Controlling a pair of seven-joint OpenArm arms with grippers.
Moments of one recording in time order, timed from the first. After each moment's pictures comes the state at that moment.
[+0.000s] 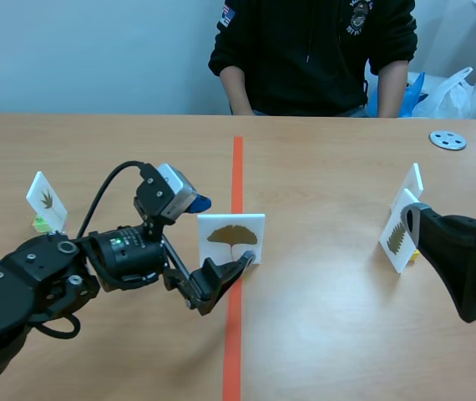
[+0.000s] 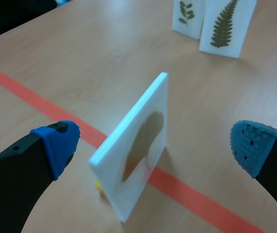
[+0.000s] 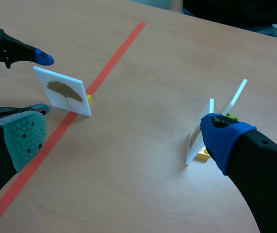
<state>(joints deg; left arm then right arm) -10.7 -14.9 28.0 57.1 5.2 -32.0 -25.6 -46.0 25.6 21.8 122.6 29.0 27.3 -7.7</state>
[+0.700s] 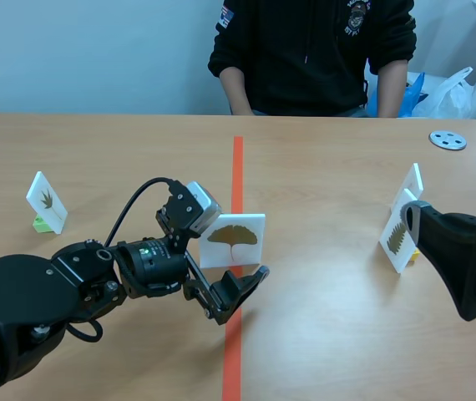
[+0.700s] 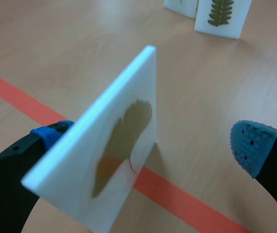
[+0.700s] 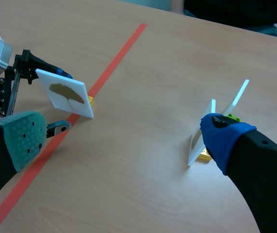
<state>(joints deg) -16.6 -10.0 31.9 42.8 7.5 -29.8 -29.1 -46.0 25.6 21.8 122.6 29.9 27.3 -7.7</state>
